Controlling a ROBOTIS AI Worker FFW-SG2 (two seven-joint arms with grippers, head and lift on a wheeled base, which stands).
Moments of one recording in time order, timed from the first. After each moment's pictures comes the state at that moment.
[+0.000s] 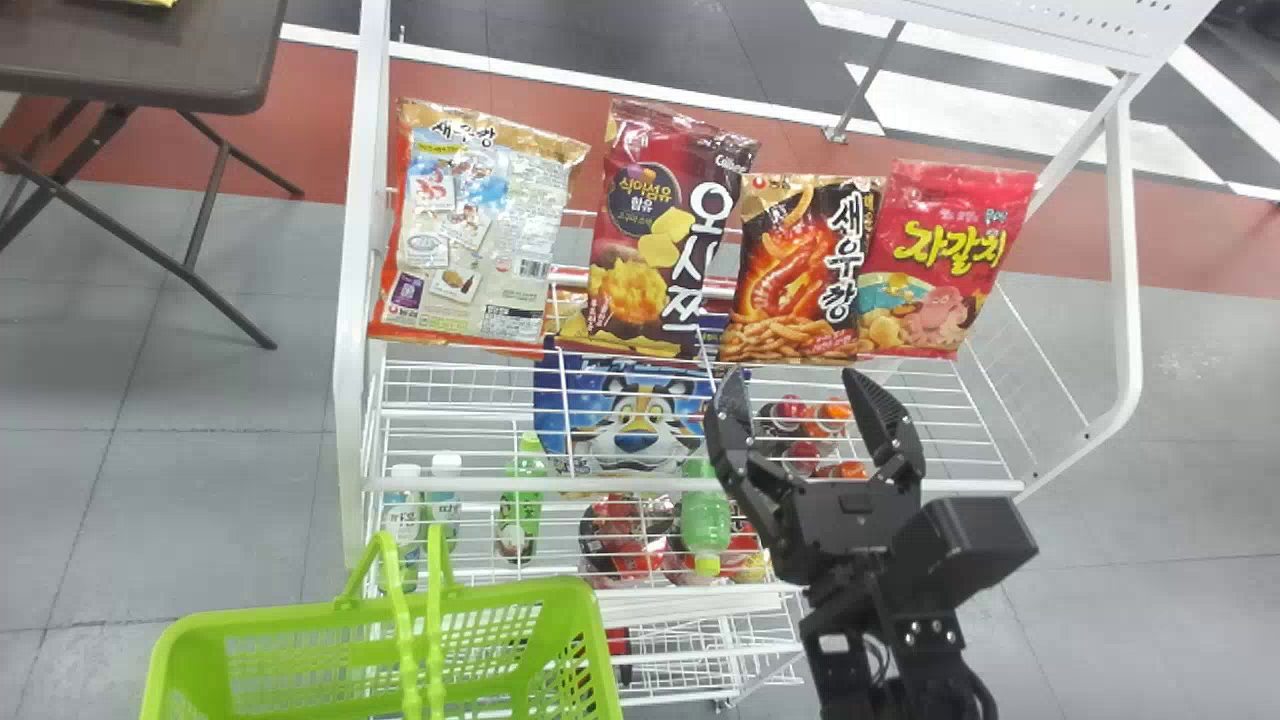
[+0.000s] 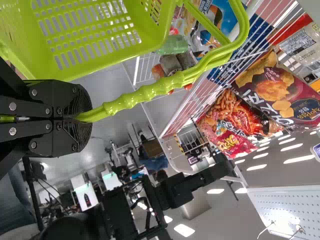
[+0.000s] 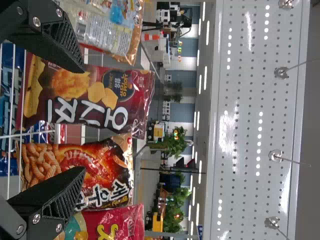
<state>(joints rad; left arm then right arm) 0.81 0.16 -0.04 -2.24 0.63 0.83 -0.71 0.65 -0.08 -0.07 -2.13 -0.03 -0.14 -0.06</state>
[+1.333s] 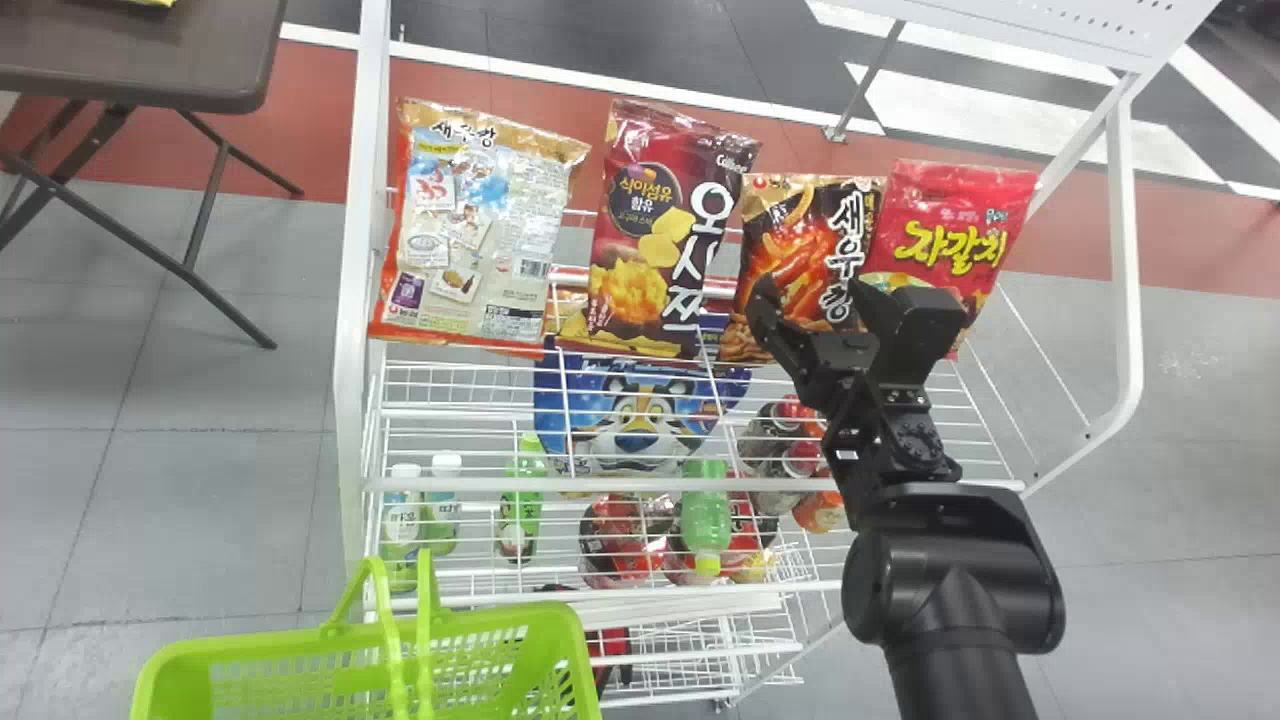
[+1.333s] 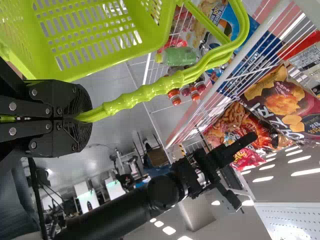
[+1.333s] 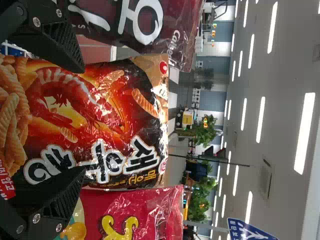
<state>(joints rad) 0.82 0.16 -0.04 -2.23 0.60 0.85 -0.70 0.06 -0.16 -0.21 -1.56 -0.06 0.05 0.09</state>
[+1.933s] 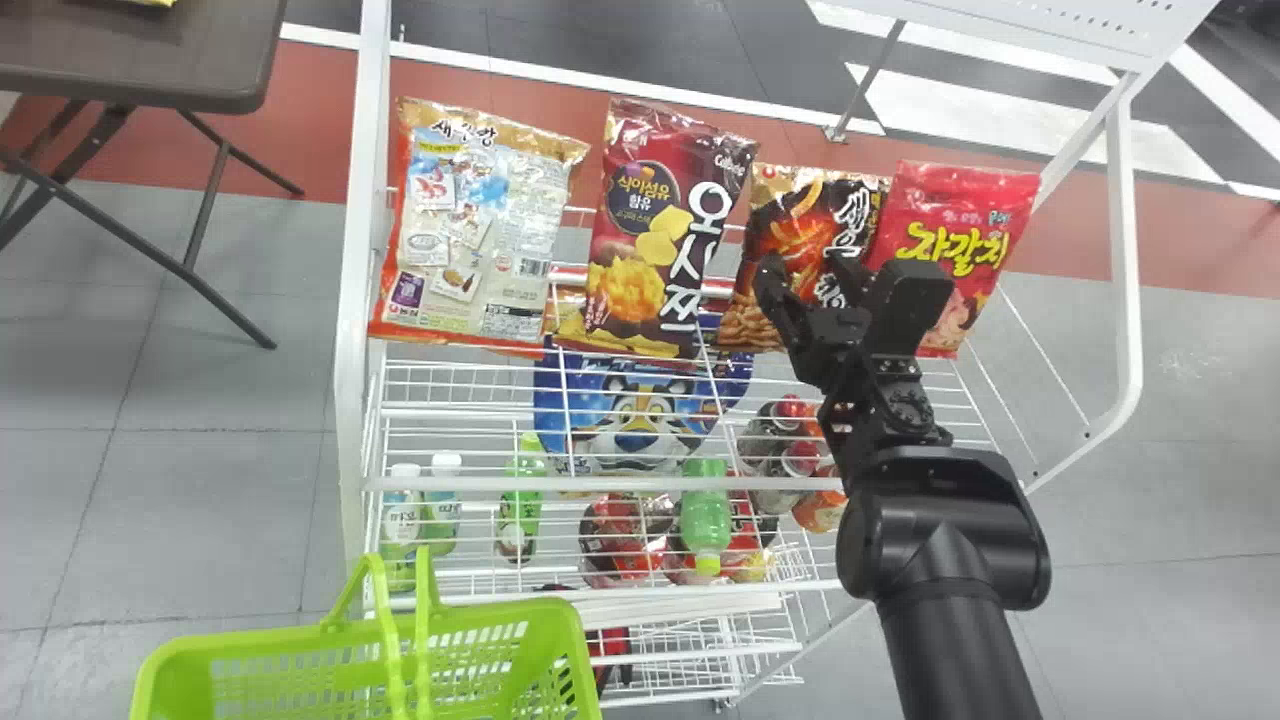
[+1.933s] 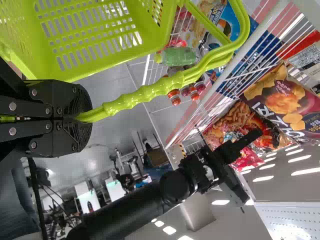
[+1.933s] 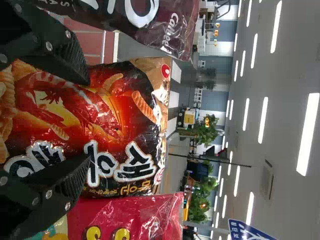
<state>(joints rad) 0.81 0.16 -0.04 -2.23 0.60 0.85 -0.70 -0.04 -0.17 -0.20 -1.46 -0.05 0.07 0.11</state>
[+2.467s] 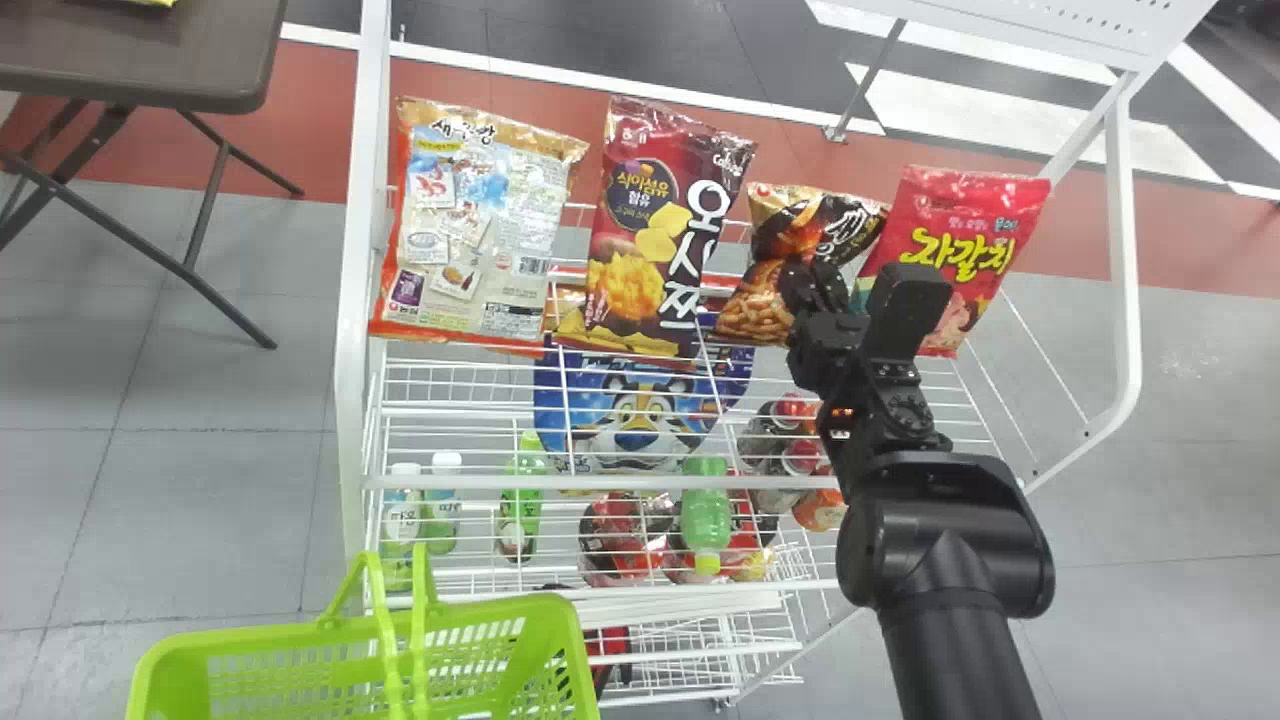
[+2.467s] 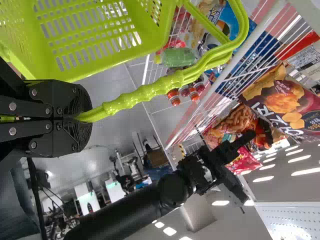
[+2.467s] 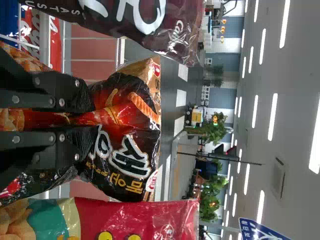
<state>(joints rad) 0.81 0.16 -0.03 -2.23 0.60 0.85 -0.70 -0.01 -0.17 -0.20 -1.52 -0.06 0.10 0.08</state>
